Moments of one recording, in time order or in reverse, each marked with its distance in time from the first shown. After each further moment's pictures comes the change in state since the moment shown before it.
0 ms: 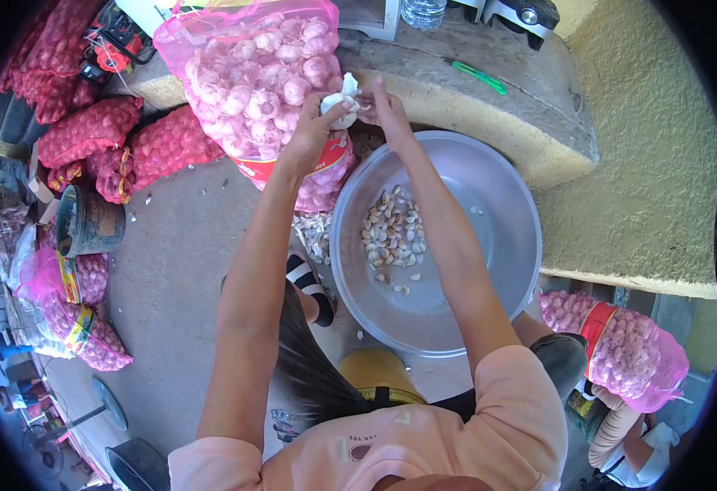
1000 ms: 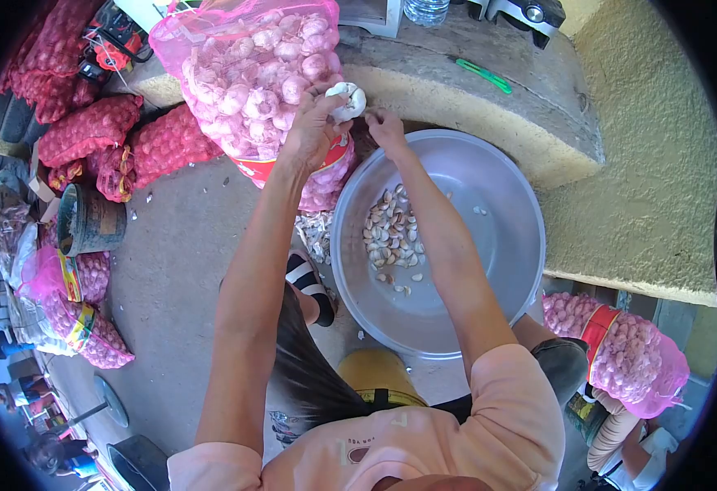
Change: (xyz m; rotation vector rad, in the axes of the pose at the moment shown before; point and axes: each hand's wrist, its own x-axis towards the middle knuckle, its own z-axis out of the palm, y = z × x) left_hand -0.002 0.010 0.011 -0.348 -0.007 0.019; right_hand 0.029 0.073 -0.034 -0.788 0.109 -0.030
